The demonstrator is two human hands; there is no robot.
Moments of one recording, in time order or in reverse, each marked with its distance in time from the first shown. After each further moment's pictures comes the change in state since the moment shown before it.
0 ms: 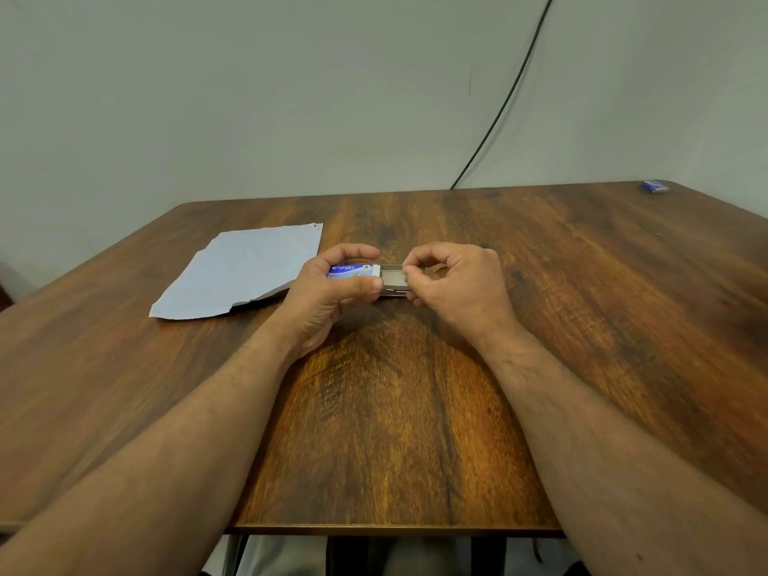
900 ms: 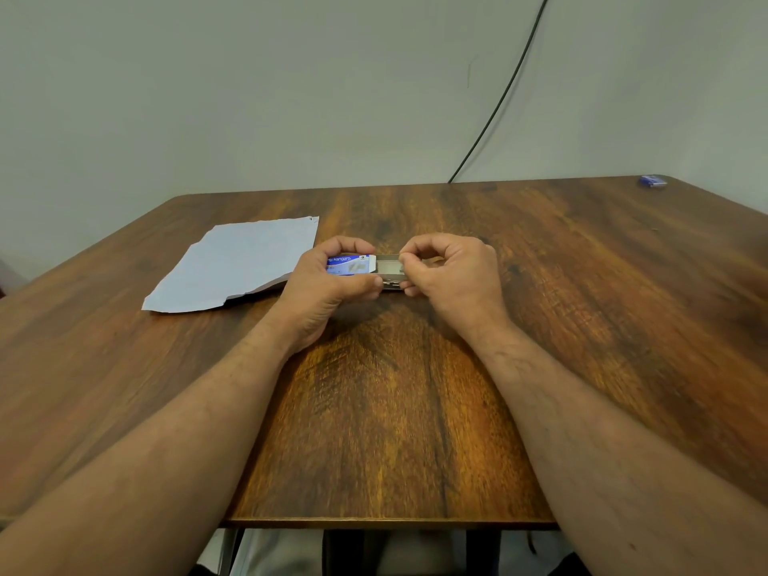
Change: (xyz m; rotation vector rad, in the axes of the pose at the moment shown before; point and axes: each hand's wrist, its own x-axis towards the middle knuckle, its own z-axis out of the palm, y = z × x) left_hand -0.003 -0.002 0.005 0.136 0.040 0.049; right_hand 0.001 -0.003 0.007 0.119 0.067 0.125
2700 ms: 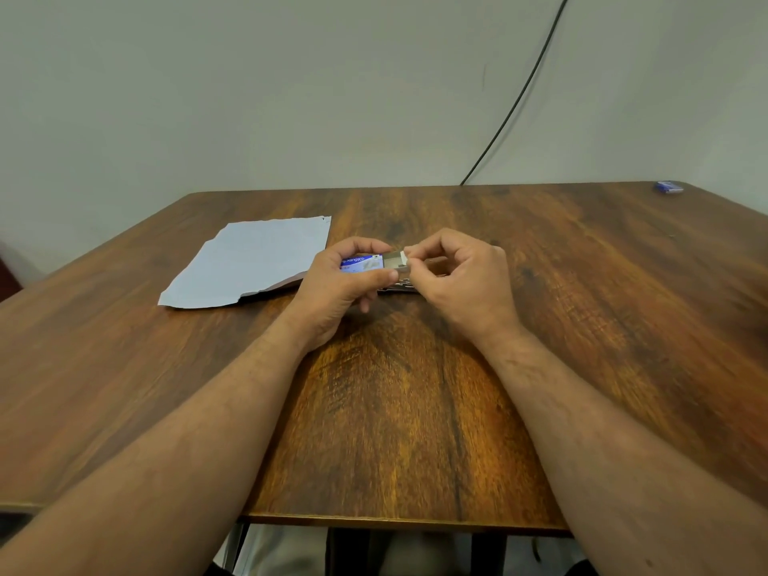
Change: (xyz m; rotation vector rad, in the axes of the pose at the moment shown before) left_hand 0.002 0.000 -0.002 0.086 0.036 0.015; right_hand -0.003 -0.003 0.002 -0.067 -0.003 -0.188
